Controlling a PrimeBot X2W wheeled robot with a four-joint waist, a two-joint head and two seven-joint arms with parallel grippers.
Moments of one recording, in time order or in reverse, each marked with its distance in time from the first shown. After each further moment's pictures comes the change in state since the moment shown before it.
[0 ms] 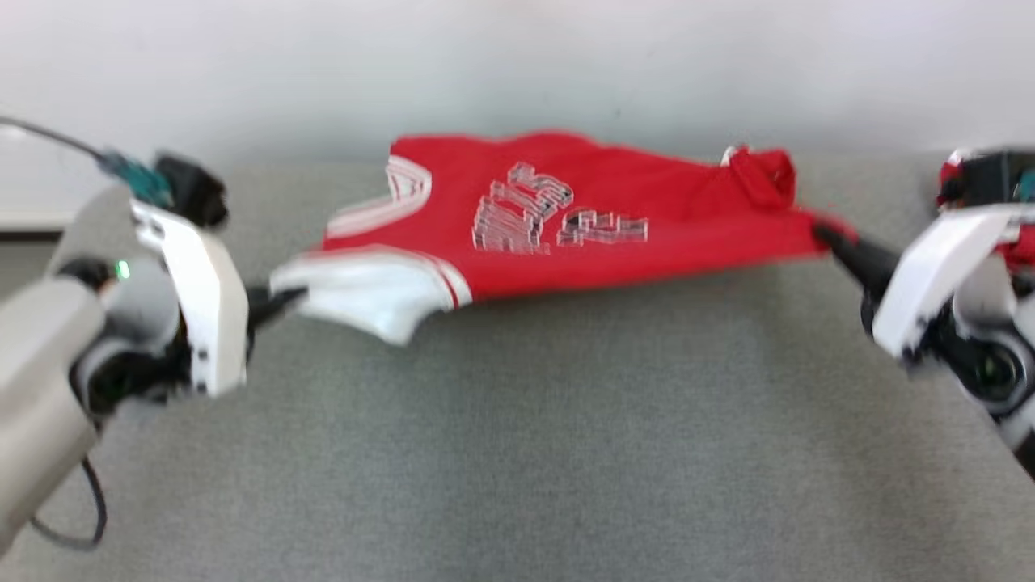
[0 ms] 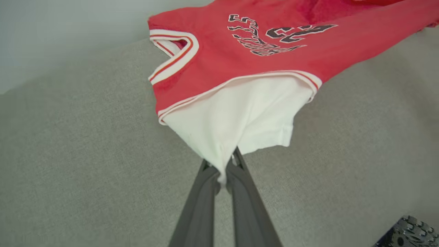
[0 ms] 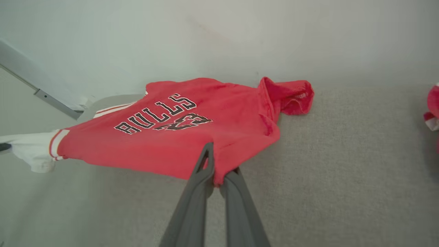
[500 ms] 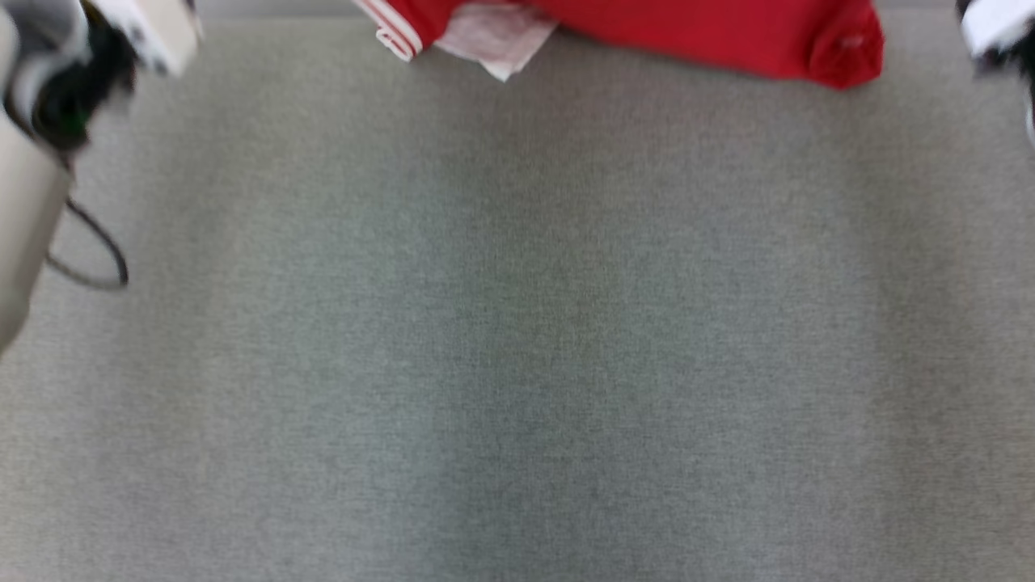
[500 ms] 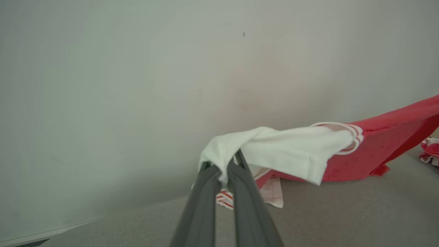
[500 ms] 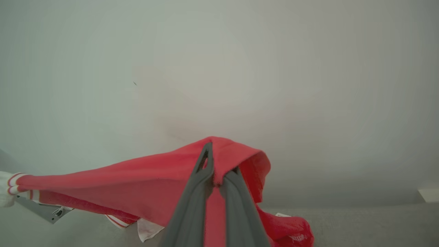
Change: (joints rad) left arm -0.350 -0.240 0.297 0.344 0.252 0.000 -0.391; right arm -0.405 0.148 -0.231 0.243 -0.193 0.000 -0.263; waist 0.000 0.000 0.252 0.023
